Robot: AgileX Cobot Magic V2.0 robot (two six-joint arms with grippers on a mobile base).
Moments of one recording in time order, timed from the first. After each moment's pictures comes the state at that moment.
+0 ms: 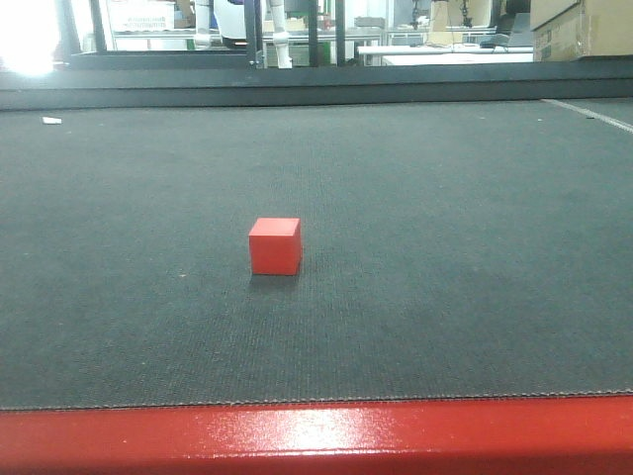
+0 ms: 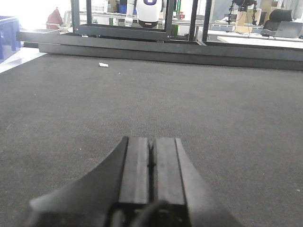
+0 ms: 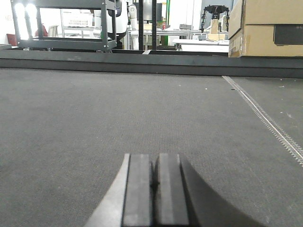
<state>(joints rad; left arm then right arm) -0.04 -0.01 0.03 0.00 0.01 -0.04 0.06 -0.01 0.03 0.14 0.00 -0.10</state>
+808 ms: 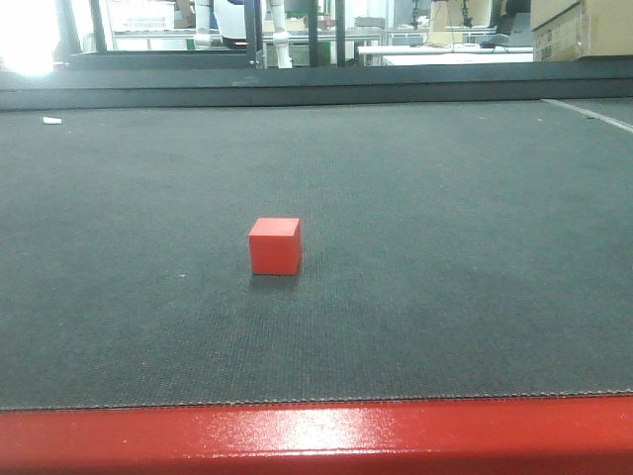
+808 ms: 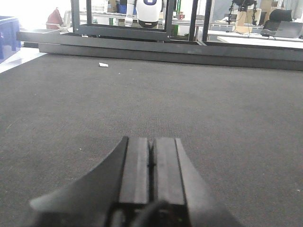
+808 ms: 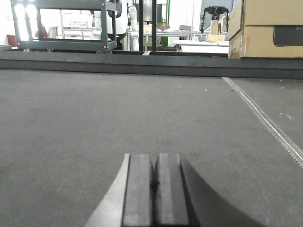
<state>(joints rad) -0.04 -0.01 0.03 0.00 0.01 -0.04 0.06 -0.01 0.03 0.14 -0.01 -0.10</state>
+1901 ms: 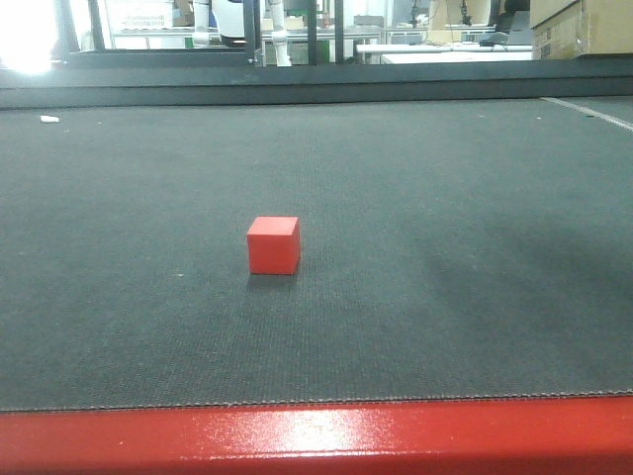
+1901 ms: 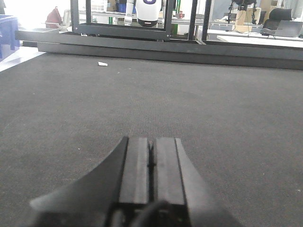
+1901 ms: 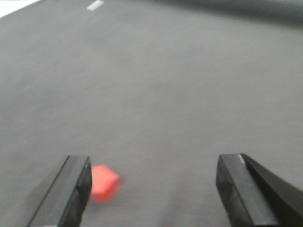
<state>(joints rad) -0.04 -0.01 0.03 0.00 0.01 -0.04 0.50 1.11 -0.96 0.14 0.30 -0.05</state>
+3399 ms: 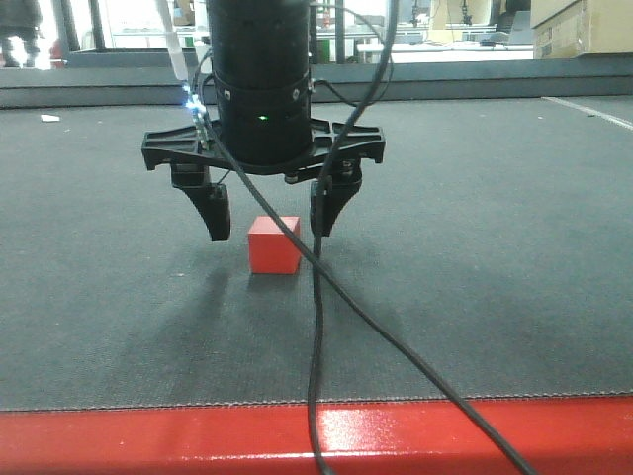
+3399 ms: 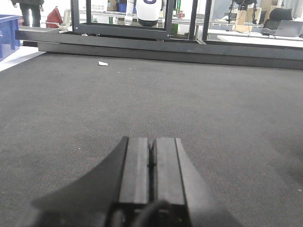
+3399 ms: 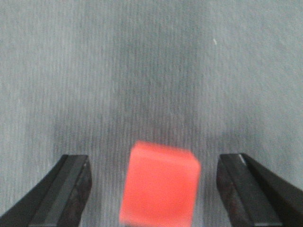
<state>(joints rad) -0.04 -0.01 0.03 0.00 0.01 -0.04 0.80 2.08 -1.73 -0.31 0.93 0.95</state>
